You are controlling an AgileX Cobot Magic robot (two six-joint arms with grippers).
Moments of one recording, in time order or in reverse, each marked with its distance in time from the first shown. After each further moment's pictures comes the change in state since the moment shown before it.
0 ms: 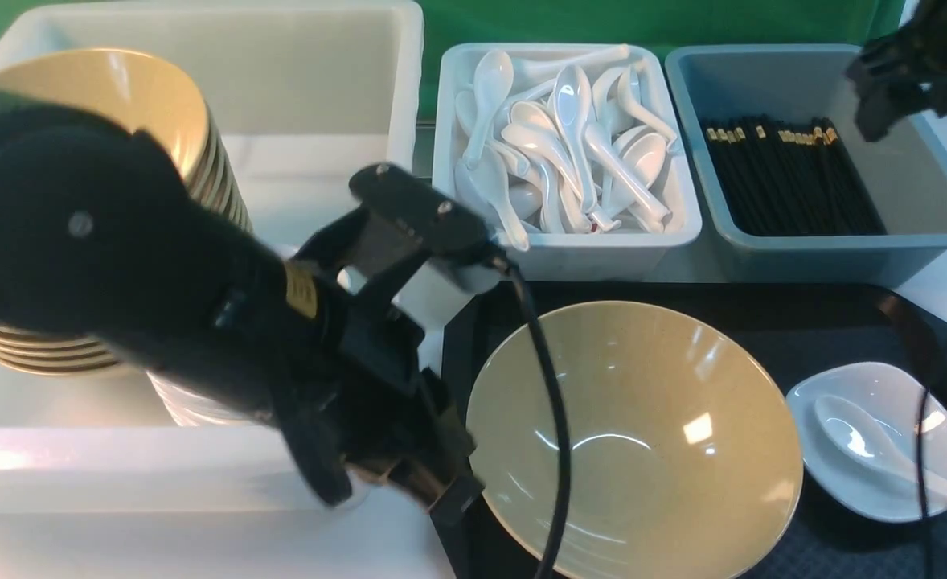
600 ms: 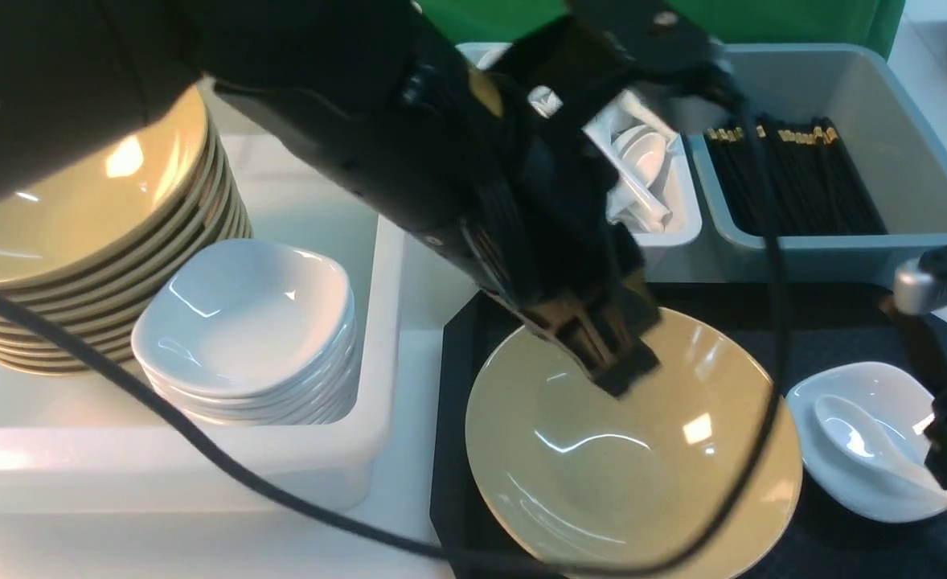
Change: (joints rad) right arm 0.000 -0.374 0.901 0.040 -0.248 -0.028; left arm -0.107 0.198 -0.375 -0.085 0.060 0.264
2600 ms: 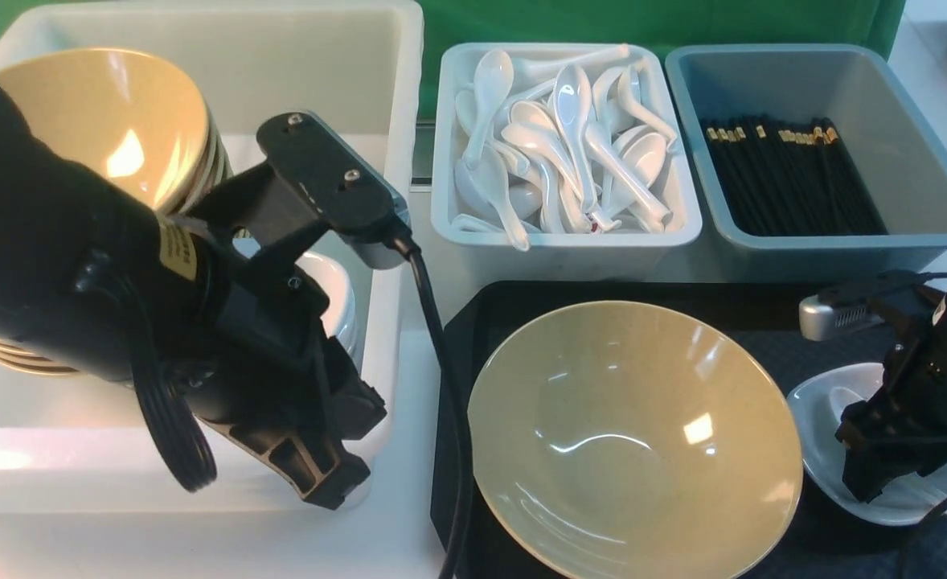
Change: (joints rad) right arm 0.000 0.355 -0.127 0.108 0.003 -0.106; left arm 0.207 -0.309 0.395 0.163 0.029 -0.148
